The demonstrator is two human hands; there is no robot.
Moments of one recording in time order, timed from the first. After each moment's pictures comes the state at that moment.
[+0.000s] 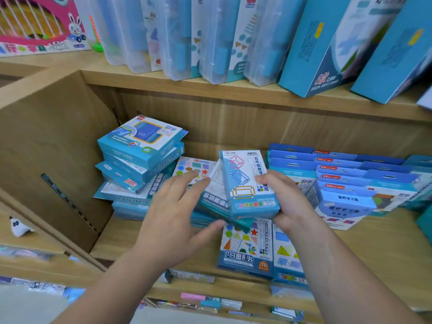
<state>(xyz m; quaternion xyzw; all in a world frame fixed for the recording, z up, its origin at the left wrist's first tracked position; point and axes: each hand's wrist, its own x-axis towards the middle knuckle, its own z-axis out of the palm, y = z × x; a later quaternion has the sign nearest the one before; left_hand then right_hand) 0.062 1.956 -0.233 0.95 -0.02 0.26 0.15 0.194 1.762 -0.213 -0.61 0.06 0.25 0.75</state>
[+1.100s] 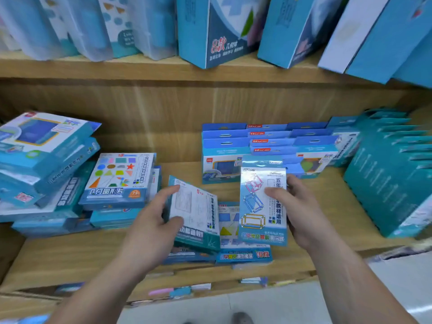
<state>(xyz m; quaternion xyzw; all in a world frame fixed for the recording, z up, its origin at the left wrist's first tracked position) 0.094 1.868 -0.246 0.81 0.19 -0.03 0.56 0.174 1.613 -0.237 -0.69 0.09 0.10 0.71</state>
